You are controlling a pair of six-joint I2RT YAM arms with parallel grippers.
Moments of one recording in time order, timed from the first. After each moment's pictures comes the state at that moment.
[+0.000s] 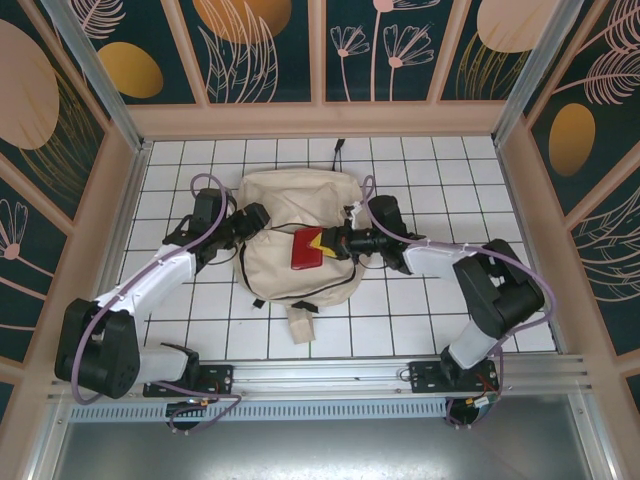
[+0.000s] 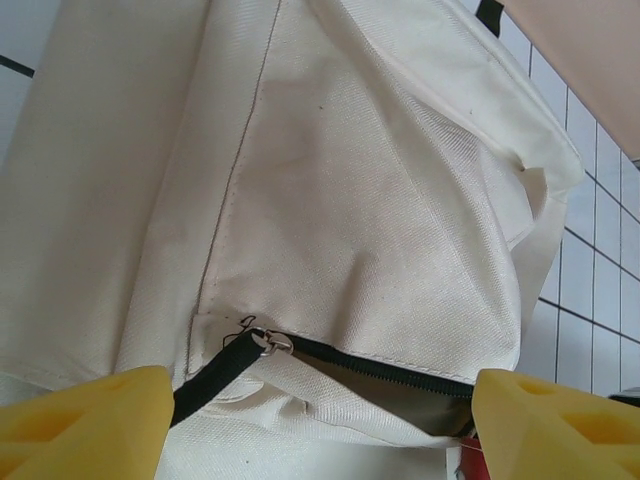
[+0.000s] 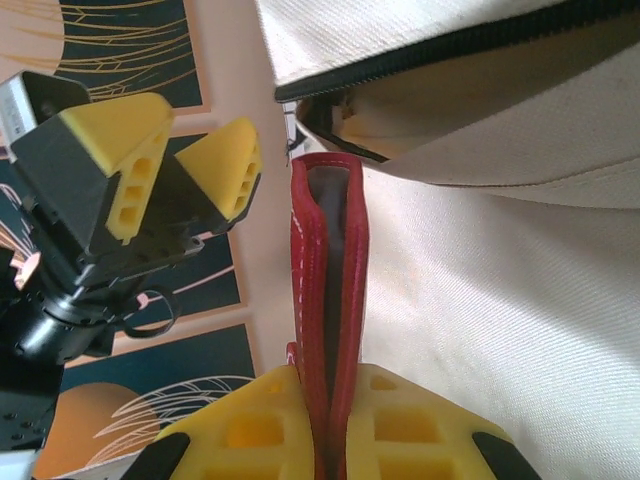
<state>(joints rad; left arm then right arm) -0.32 1.31 0.80 -0.21 0.16 -0.84 0.57 1.65 0.76 0.40 -0.85 1.23</state>
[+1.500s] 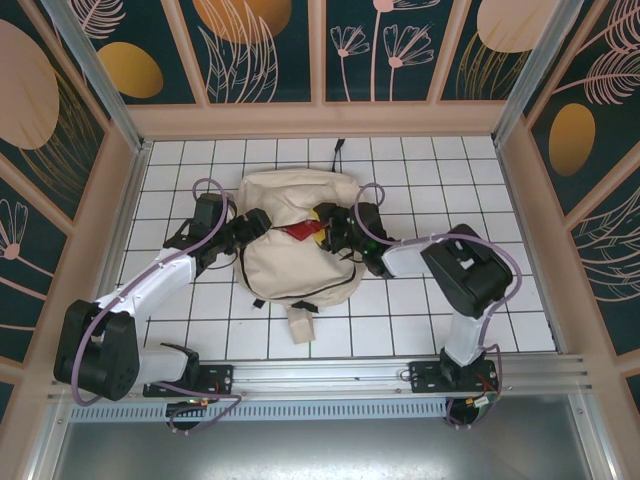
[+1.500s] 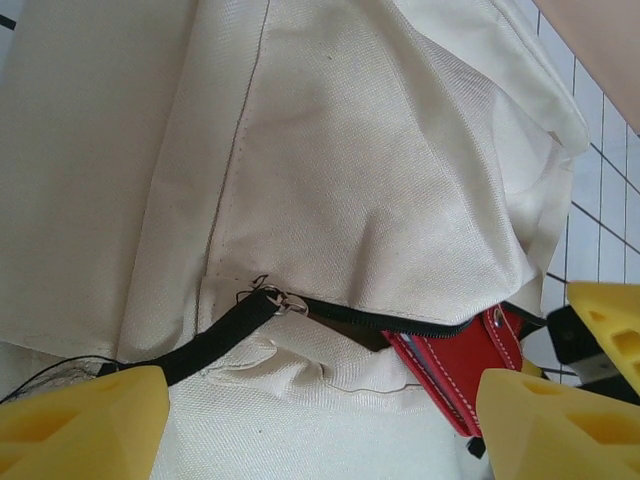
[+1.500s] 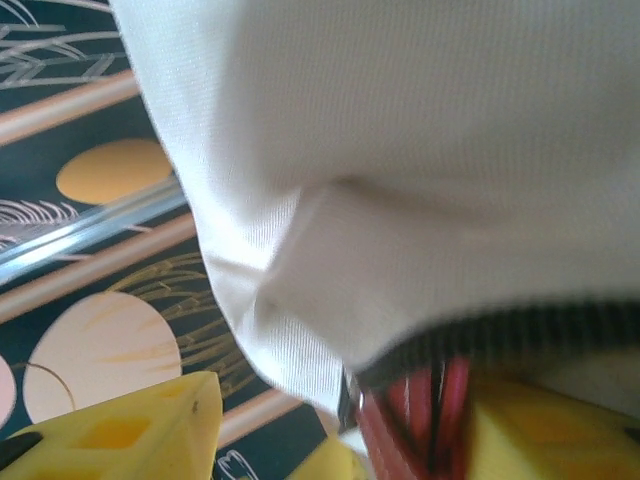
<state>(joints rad) -0.32 1.30 0.76 -0.20 0.20 -0.83 0.66 1.80 0.79 0.67 -0.25 1.78</state>
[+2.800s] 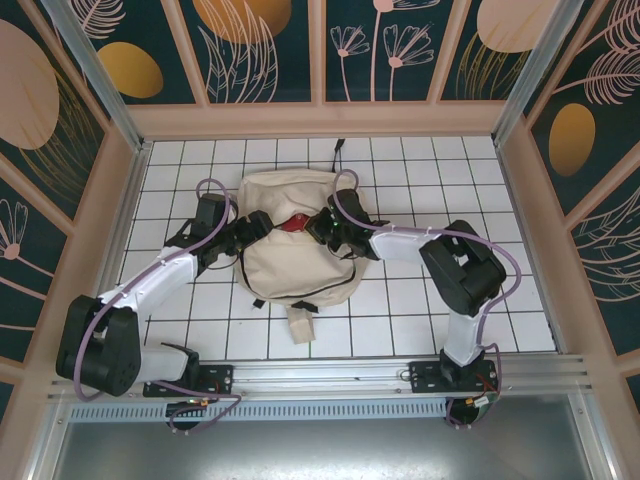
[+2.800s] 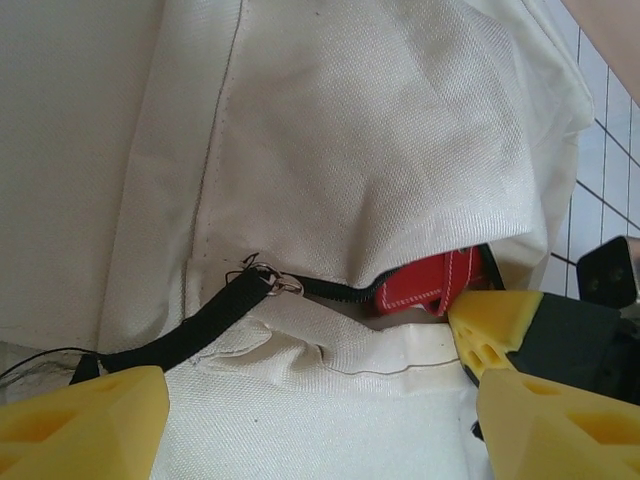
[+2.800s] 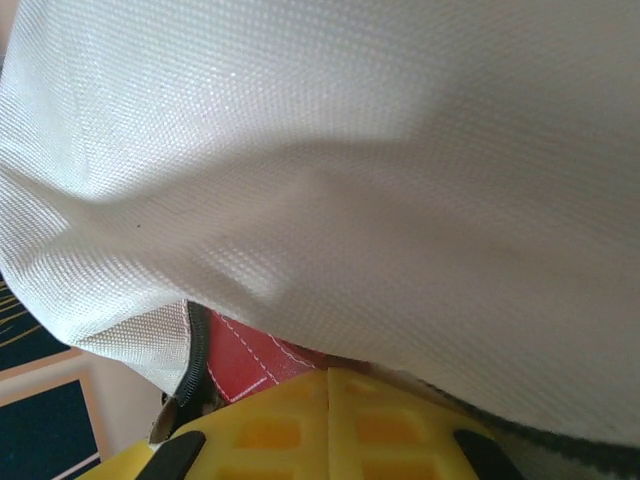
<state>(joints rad) -0.32 1.33 0.76 -0.20 0.24 -0.81 0.70 1.87 1.05 0.19 -0.25 1.28</state>
